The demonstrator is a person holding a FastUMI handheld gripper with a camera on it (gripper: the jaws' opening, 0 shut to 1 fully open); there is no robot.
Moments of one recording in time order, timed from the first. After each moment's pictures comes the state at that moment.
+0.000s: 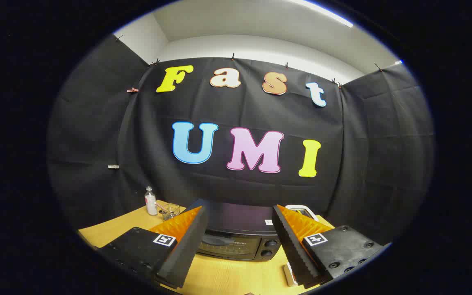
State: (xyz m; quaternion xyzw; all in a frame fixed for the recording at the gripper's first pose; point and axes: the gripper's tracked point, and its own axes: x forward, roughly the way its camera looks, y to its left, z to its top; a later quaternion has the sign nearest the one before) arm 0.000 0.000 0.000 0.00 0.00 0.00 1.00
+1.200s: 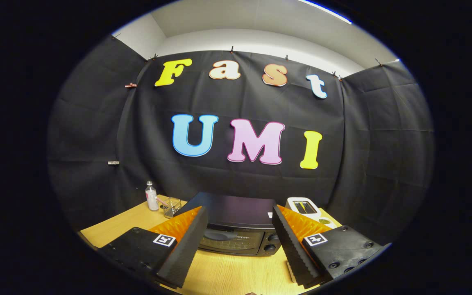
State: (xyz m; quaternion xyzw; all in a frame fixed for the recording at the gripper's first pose) arm 0.003 0.005 -0.017 0.02 0.05 0.01 1.00
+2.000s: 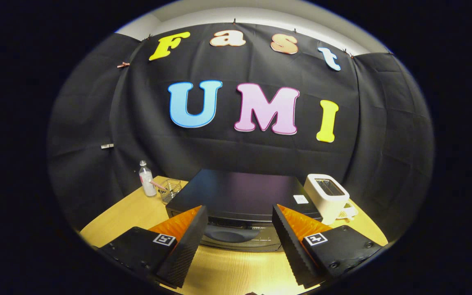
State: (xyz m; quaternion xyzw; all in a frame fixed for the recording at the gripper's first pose) arm 0.105 0.050 -0.117 0.03 0.15 0.01 0.99
